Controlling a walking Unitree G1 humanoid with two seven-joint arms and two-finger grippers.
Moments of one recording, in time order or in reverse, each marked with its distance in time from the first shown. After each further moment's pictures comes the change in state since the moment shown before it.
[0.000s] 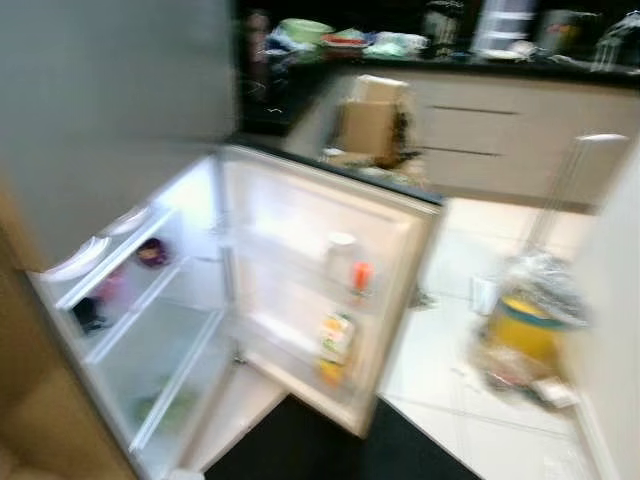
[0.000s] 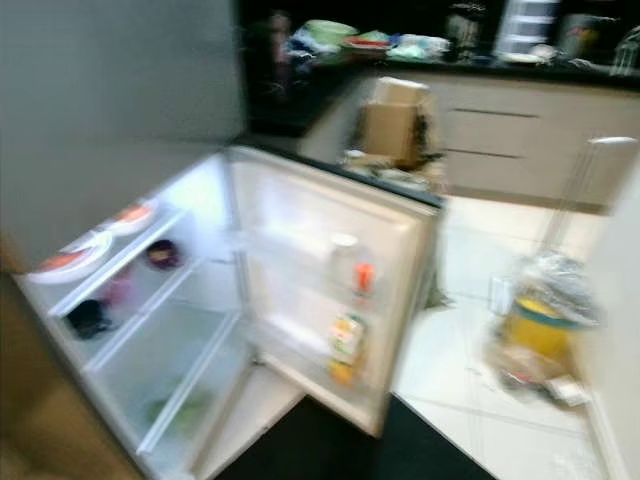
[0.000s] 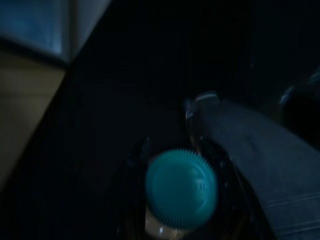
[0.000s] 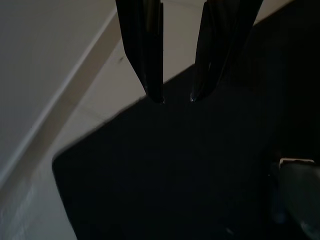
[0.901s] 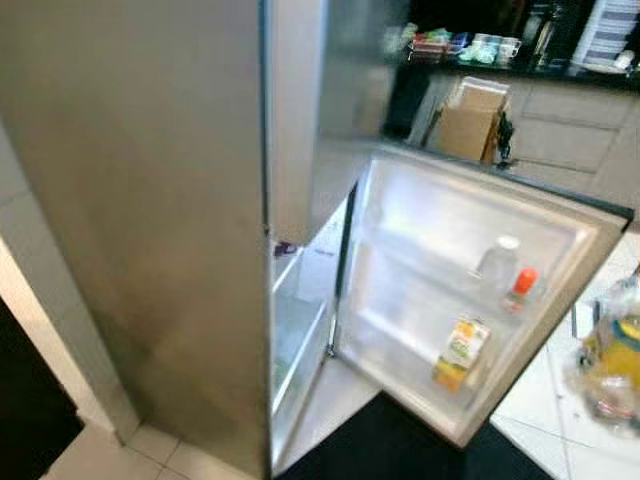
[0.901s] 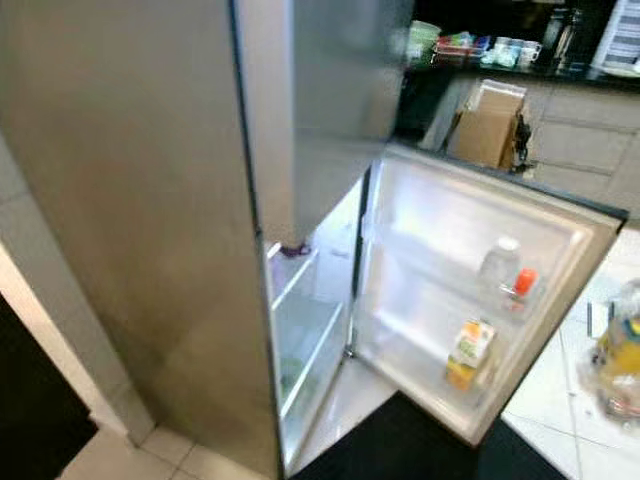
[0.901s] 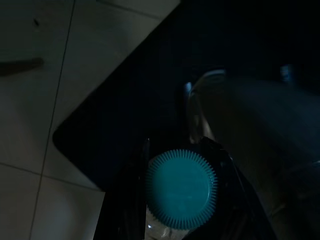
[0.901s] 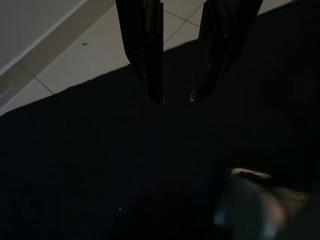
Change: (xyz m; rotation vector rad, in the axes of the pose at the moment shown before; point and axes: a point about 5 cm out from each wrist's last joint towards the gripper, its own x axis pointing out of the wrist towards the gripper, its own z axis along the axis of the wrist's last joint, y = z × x) left arm -0.006 0.010 -0.013 -0.001 0.036 0.012; right arm -0.001 0.012 -0.015 0.003 0.056 0.039
